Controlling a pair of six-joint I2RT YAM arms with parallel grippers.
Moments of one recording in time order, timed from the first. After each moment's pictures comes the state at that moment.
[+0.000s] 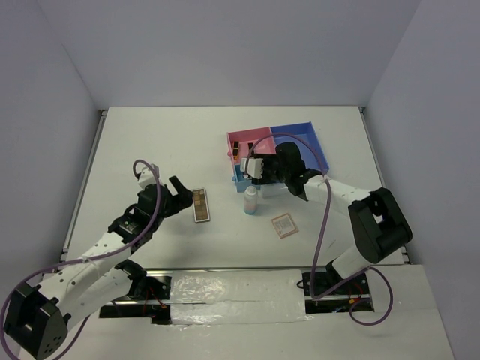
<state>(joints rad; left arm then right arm) -0.51 0.82 0.47 -0.20 -0.33 -0.79 0.49 1.53 0.84 0.13 -0.29 -1.08</state>
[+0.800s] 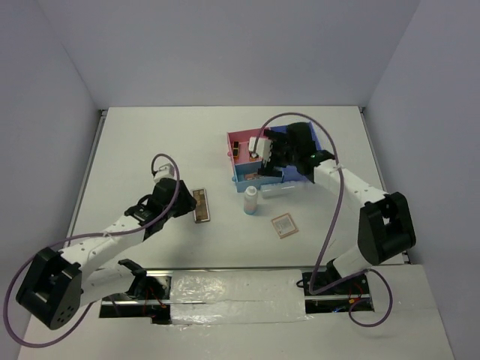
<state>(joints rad) -0.51 1.05 0.50 -0.14 -0.21 -0.79 0.41 1.51 1.01 -0.12 -0.36 -1.06</state>
